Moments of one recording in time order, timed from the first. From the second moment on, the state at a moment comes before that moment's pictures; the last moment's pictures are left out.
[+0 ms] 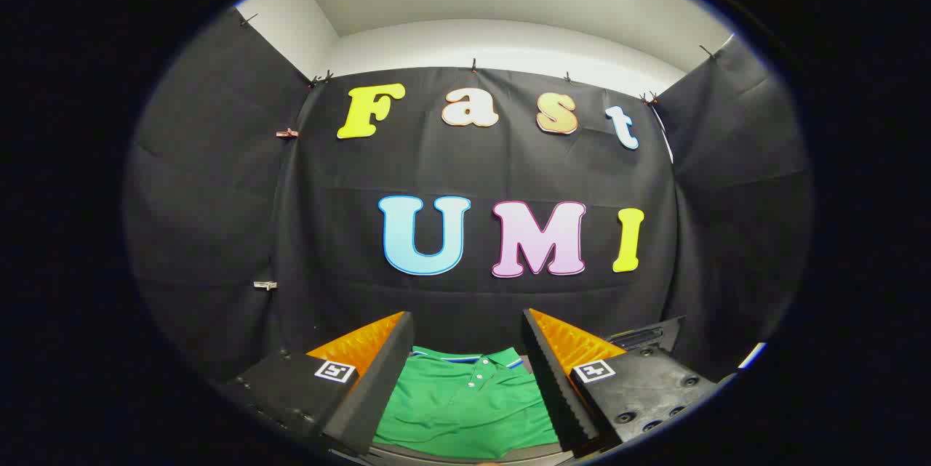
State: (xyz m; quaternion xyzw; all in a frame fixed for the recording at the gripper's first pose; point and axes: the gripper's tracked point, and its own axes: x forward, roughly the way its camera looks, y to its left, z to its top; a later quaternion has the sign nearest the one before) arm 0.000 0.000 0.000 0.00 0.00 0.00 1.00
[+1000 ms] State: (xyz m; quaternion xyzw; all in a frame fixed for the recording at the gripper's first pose) arm -0.005 0.009 -0.026 -0.01 0.05 0.02 1.00
